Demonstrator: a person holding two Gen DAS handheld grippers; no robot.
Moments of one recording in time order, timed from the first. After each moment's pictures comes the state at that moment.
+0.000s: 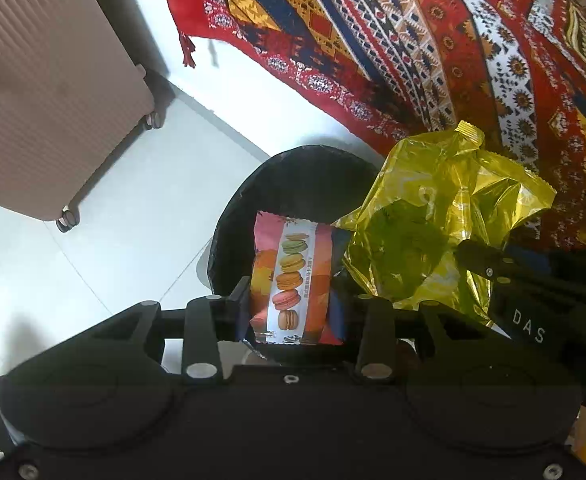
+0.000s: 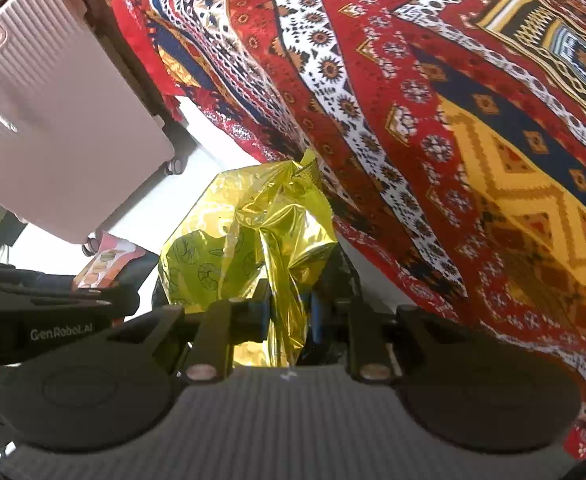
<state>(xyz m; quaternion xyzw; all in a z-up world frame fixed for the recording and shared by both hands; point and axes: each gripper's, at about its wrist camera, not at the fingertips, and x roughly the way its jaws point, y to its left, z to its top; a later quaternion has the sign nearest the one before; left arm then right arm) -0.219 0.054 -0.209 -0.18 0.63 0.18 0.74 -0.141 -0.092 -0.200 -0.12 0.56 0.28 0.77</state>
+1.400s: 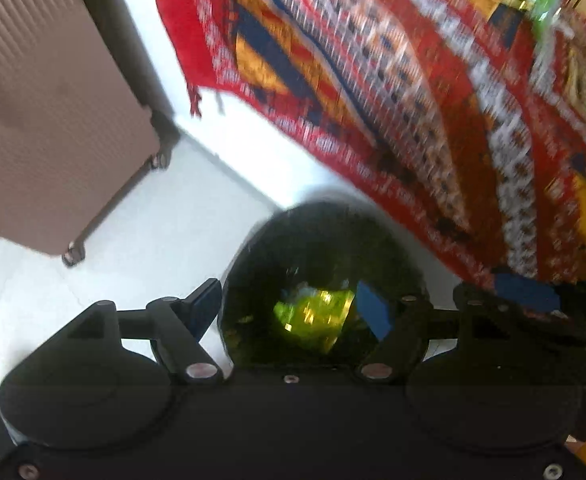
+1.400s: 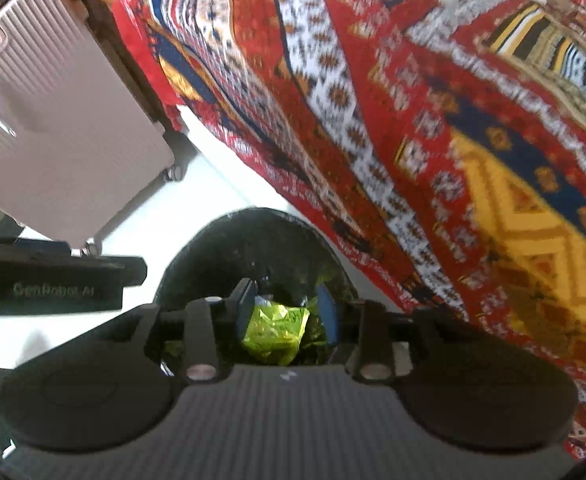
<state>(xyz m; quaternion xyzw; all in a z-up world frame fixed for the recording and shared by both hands) -0.204 0.074 -0.180 -0.17 0.58 0.19 0.78 -0.130 -0.080 -0.182 -0.12 0.55 0.29 0.78</state>
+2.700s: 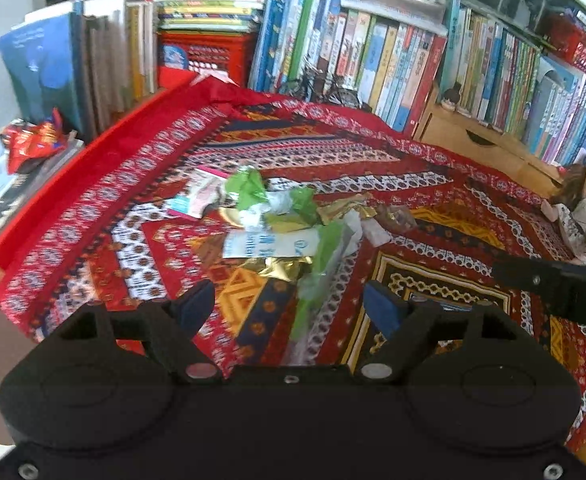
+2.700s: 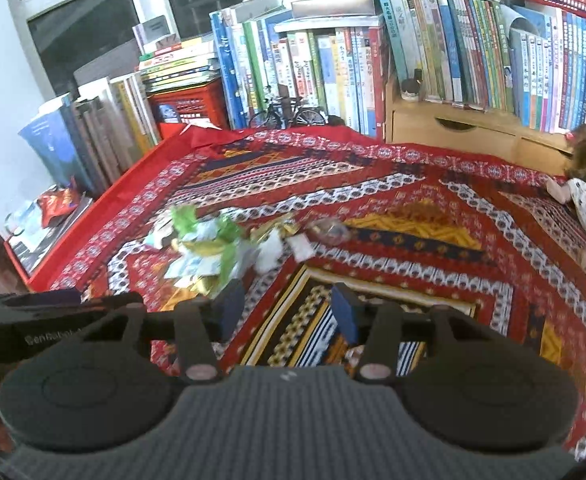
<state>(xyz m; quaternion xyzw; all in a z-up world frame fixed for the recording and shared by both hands) 0.037 -0.020 -0.018 -0.11 0.43 0.06 0.90 0.073 -0.229 0.004 0.02 0.41 0.17 0.89</state>
